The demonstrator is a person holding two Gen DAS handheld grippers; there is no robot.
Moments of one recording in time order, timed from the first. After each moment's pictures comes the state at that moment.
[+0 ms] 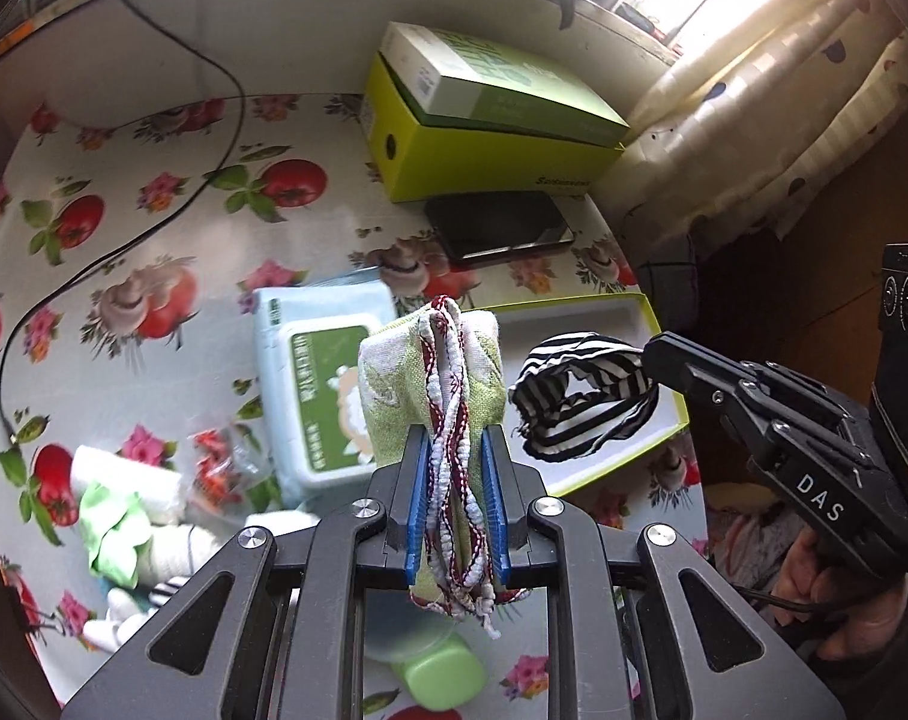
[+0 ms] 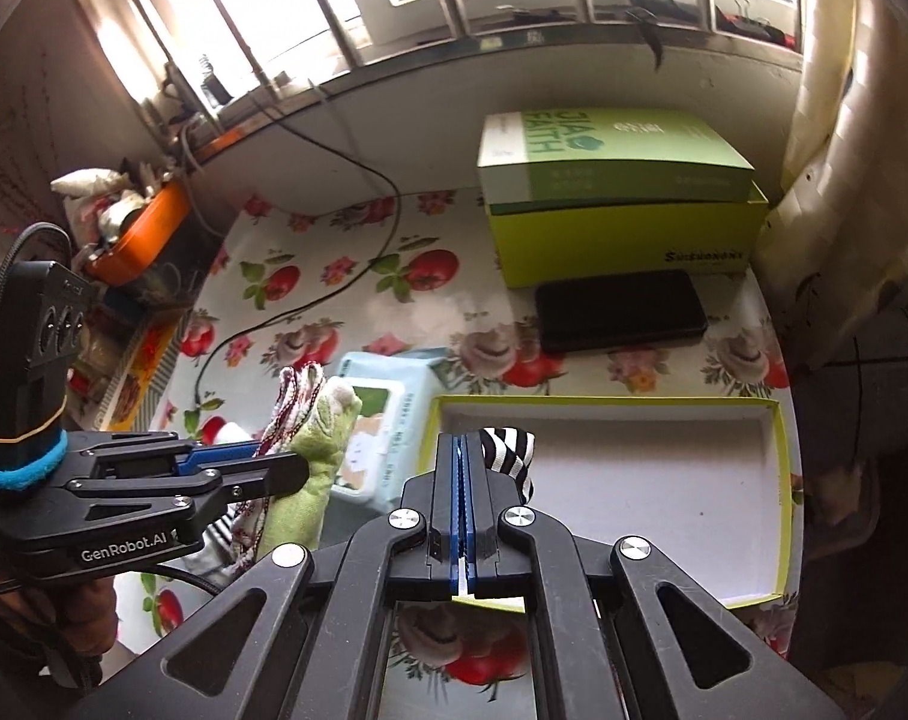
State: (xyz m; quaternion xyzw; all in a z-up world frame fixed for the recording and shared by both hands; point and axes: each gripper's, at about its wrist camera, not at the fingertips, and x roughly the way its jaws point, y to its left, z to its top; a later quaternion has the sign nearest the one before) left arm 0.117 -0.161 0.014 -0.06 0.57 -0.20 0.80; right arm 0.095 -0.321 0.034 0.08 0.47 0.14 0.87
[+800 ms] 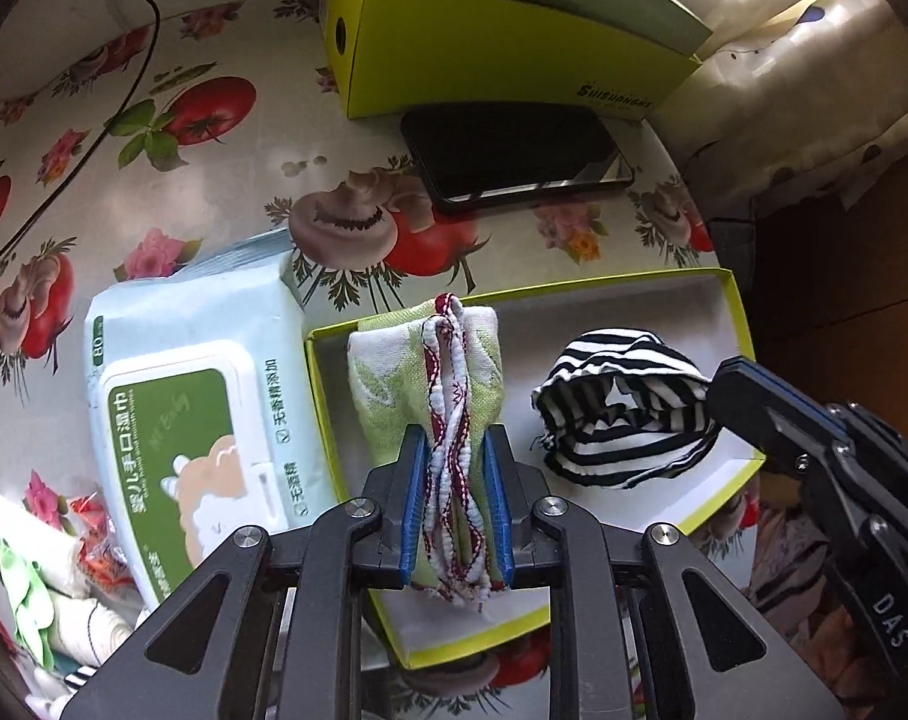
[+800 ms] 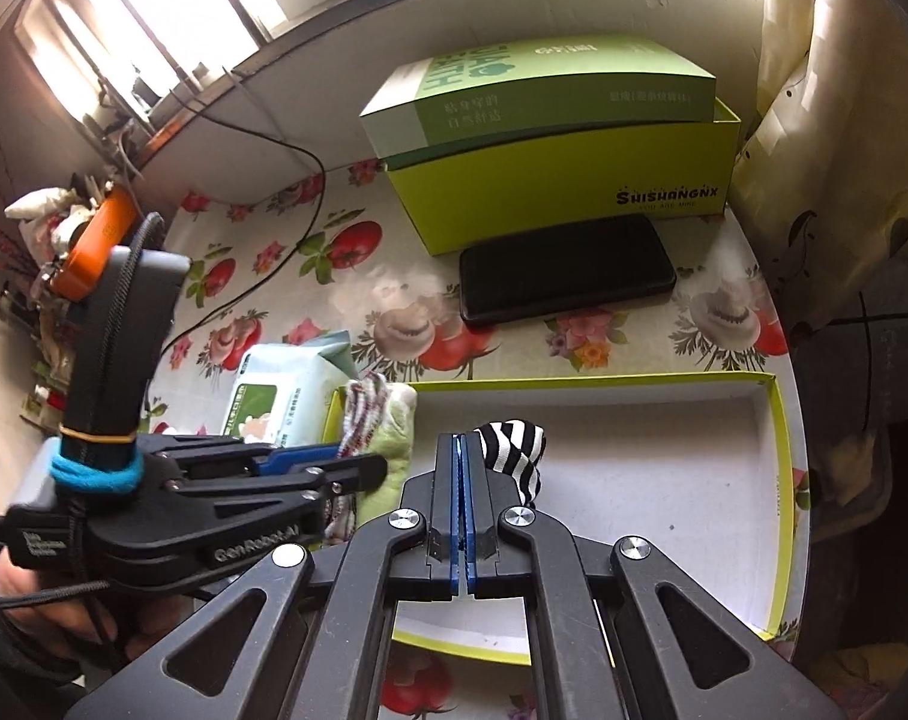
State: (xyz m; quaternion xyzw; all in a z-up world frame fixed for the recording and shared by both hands) left arm 0.177 -0.235 -0.079 -0.03 0.64 -0.16 0.75; right arm 0.132 -0.365 -0.025 0.11 0.50 0.12 0.85
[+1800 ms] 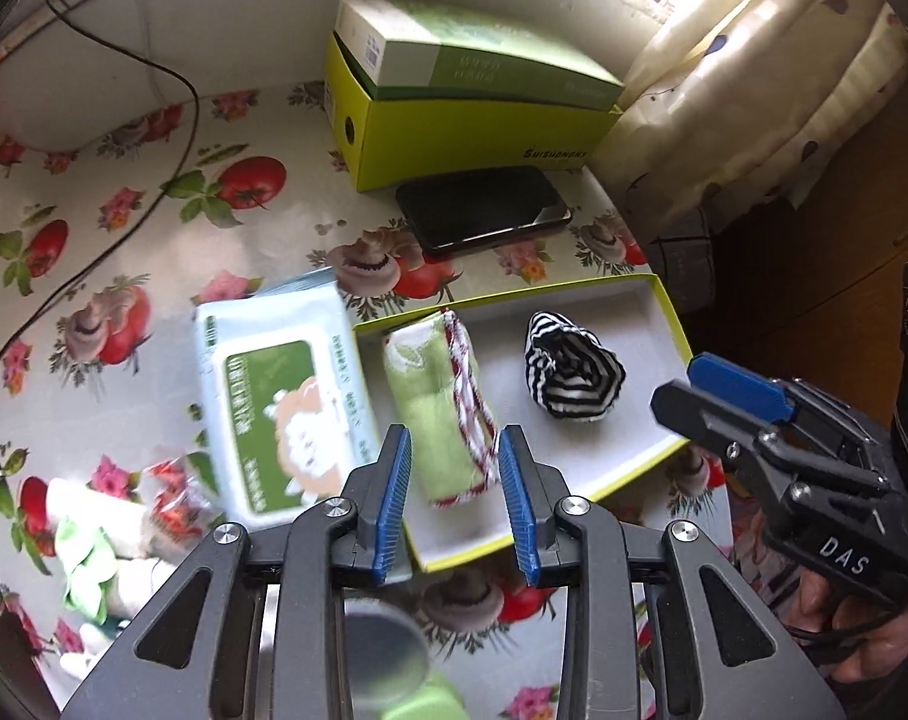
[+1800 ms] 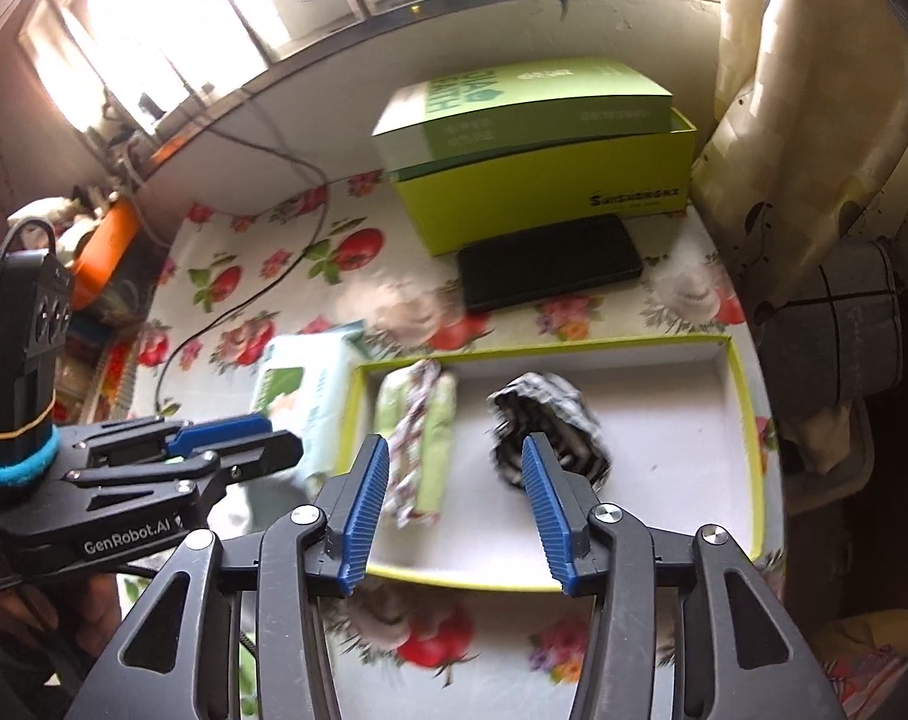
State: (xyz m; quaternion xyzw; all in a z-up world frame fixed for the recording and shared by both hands) left arm 0.122 -0.199 -0.003 -0.02 0.57 -0.19 0.80; right arm 0.083 -0.357 0.007 0.11 0.49 0.10 0.86
